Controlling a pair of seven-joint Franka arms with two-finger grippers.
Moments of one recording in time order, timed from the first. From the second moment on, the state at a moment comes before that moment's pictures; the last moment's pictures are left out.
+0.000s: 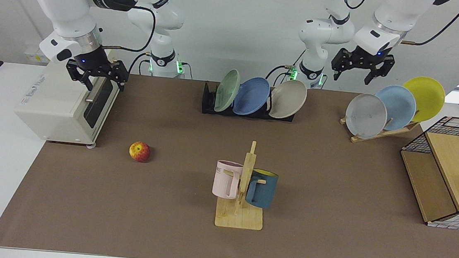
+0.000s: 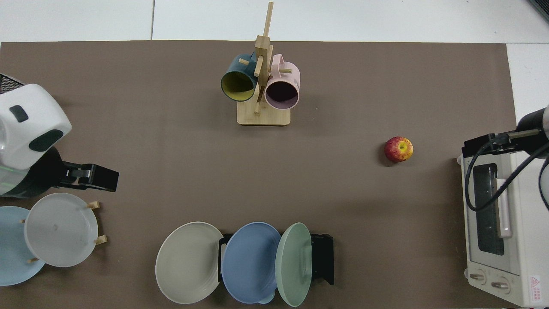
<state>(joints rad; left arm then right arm) 0.05 -0.08 -0.23 -1.56 -0.04 1.38 -0.06 -0.04 -0.01 0.01 -1.68 -0.01 1.63 -0.09</state>
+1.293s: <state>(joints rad) 0.05 -0.30 -0.66 -2.42 -0.43 2.06 -0.15 -0.04 -0.01 0.01 -1.68 -0.01 1.63 -0.09</state>
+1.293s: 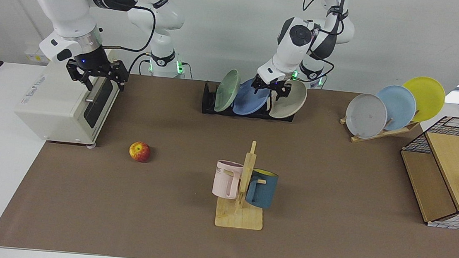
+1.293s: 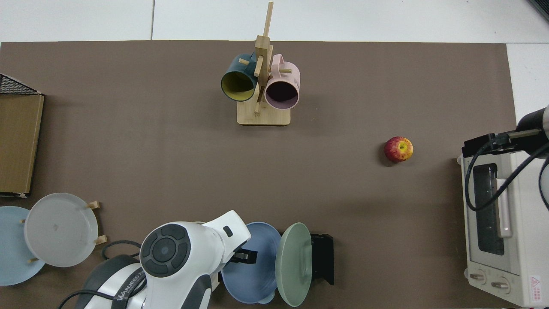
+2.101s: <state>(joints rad) 0.05 -0.31 -0.72 -2.42 -0.44 2.07 -0.19 -0.05 -0.01 0.00 -1.68 -0.01 1.63 -0.09</state>
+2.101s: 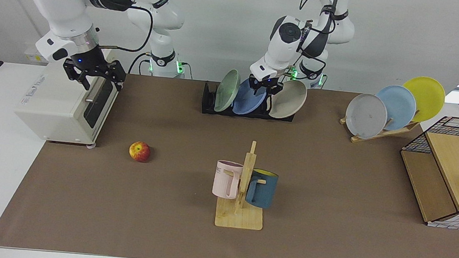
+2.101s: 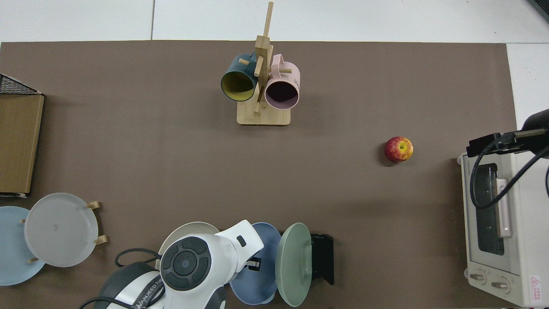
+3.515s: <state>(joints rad) 0.06 -0.21 -0.34 -2.12 -0.42 1.90 -0.06 0.03 0.18 0.01 -2.14 0.00 2.47 -0.08</state>
